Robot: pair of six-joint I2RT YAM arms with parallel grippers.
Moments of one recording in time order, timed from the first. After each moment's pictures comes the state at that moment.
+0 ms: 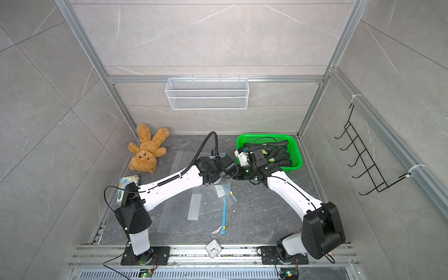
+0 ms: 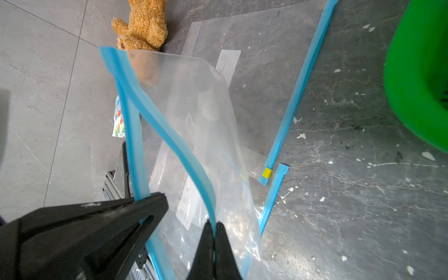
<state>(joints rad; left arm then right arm) -1.03 1.87 1.78 -1.14 -0.45 -0.96 0.42 1.43 1.08 -0.46 -0.52 0.42</state>
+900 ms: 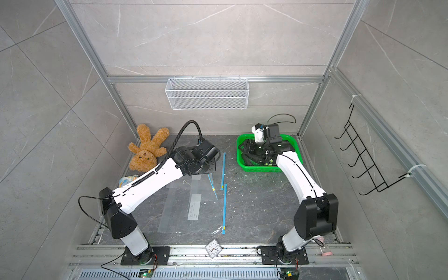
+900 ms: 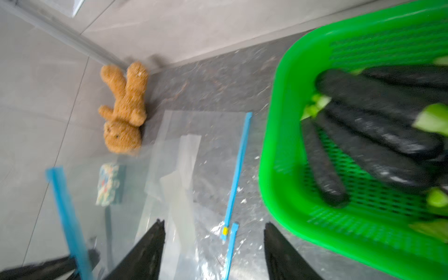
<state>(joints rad) -0.87 1.72 1.77 -1.10 -0.31 -0.79 0.15 1.64 1.52 -0.64 -0.42 0.35</state>
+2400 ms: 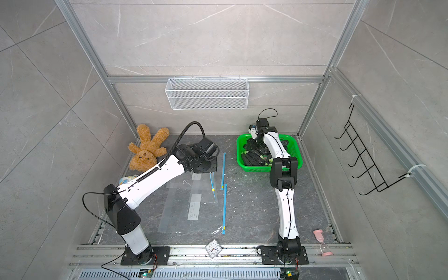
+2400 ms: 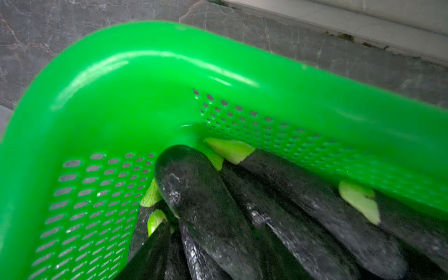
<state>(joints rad) -0.82 1.76 1.77 -1.06 -0.17 -0.71 0.10 2.49 2.35 -0.97 -0.18 -0.20</state>
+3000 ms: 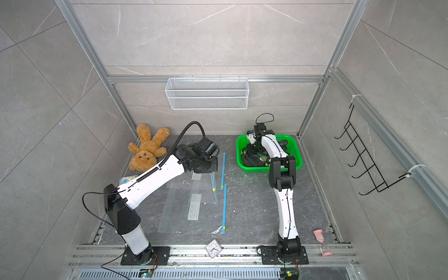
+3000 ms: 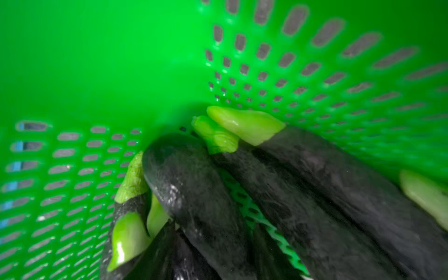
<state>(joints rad) -0.82 1.76 1.77 -1.05 -0.14 -0.71 0.12 2.47 2.22 -0.94 -0.16 -0.22</state>
